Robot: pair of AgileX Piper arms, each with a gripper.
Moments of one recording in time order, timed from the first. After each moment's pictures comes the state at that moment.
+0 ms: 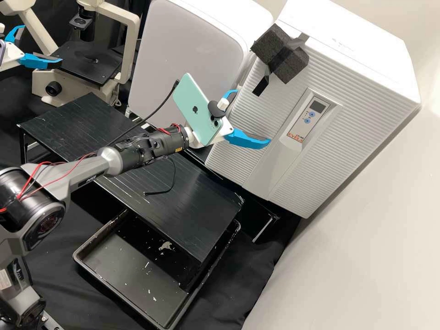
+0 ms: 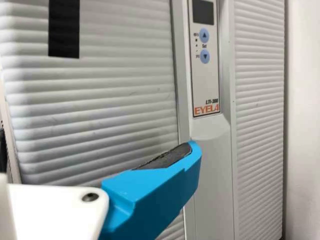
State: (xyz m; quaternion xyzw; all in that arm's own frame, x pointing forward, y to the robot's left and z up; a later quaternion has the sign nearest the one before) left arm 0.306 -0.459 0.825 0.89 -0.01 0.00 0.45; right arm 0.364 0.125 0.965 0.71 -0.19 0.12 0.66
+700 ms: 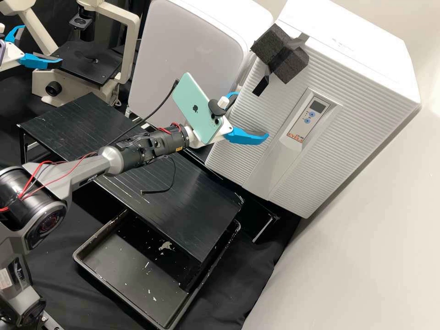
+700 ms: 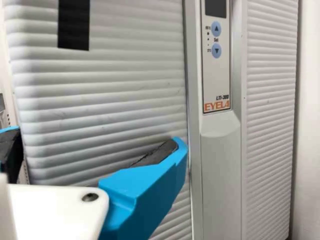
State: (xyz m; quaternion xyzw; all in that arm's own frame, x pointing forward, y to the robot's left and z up) left arm 0.306 -0.459 0.825 0.89 -0.01 0.00 0.45; right arm 0.366 0.125 0.961 0.71 -0.19 0.11 0.67
